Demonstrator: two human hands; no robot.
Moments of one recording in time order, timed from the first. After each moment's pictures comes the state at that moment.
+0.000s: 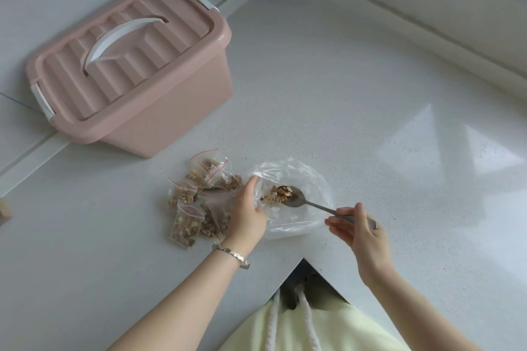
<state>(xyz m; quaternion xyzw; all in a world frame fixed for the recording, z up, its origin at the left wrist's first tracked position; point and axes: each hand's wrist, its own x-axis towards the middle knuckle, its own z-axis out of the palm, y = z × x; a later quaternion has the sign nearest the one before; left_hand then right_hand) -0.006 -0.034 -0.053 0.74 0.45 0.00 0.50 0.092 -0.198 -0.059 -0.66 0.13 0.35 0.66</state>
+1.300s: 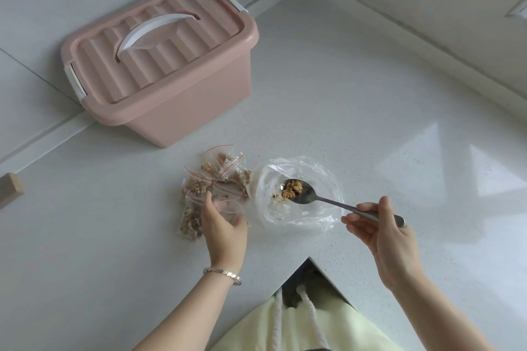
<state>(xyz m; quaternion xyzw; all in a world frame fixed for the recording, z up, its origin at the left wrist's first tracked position) -0.063 -0.037 -0.082 0.67 0.60 0.21 0.38 0.093 -0.195 -0.008 -0.64 0.10 0.35 0.68</state>
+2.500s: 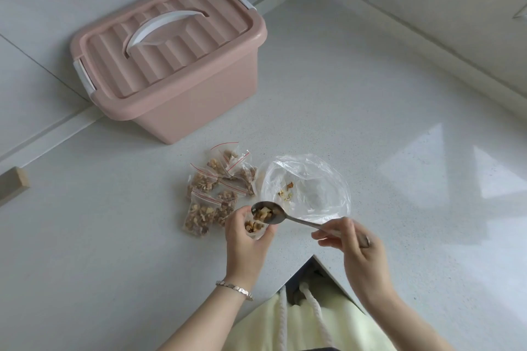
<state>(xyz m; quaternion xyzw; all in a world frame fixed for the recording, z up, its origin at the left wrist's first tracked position) -0.071 -0.066 -0.085 0.66 0.51 0.21 0.51 0.041 -0.185 -0.015 -0.70 -0.11 0.32 0.63</state>
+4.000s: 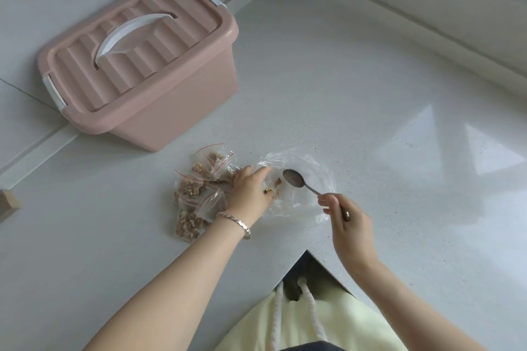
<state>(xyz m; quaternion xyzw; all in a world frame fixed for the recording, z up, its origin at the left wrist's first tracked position) 0.005 -0.008 -0.062 0.86 0.37 -0.10 0.32 0.071 -0.183 -0.054 -0.81 -0.17 0.24 0.51</state>
